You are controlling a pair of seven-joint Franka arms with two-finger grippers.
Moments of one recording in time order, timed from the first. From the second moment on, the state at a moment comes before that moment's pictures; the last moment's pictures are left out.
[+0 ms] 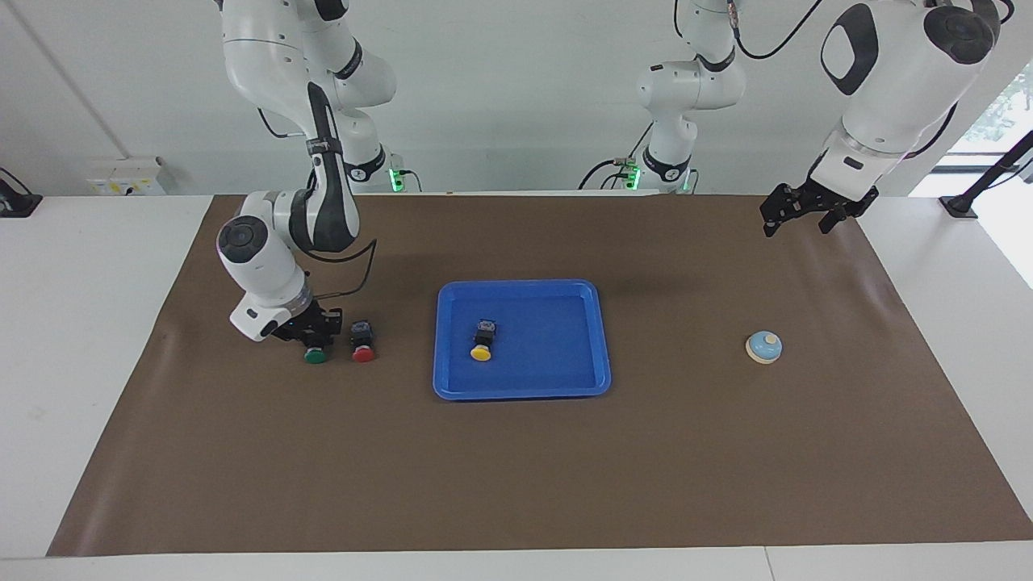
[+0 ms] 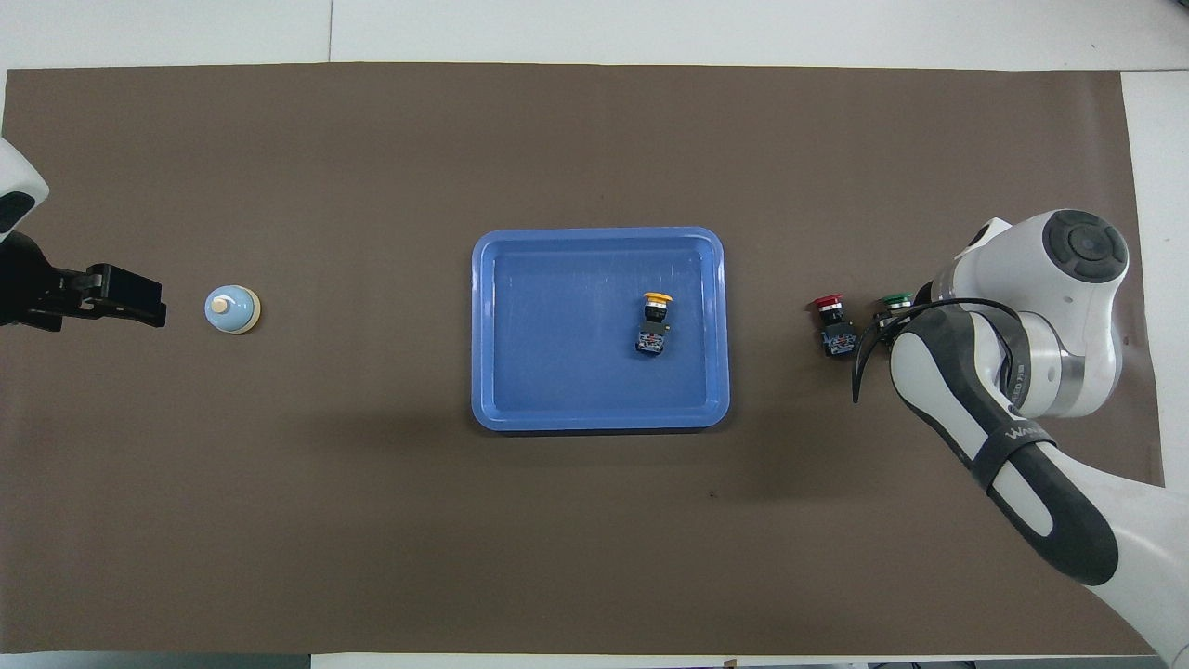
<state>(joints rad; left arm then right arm) -0.03 -0.02 -0.03 -1.69 0.02 1.58 -0.02 0.09 0.25 -0.10 -2.12 0.02 2.30 -0.15</state>
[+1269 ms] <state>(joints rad) -0.03 -0.02 -0.03 -1.69 0.02 1.58 -0.02 0.59 0.57 -0.05 -1.43 0.10 1.97 0.59</state>
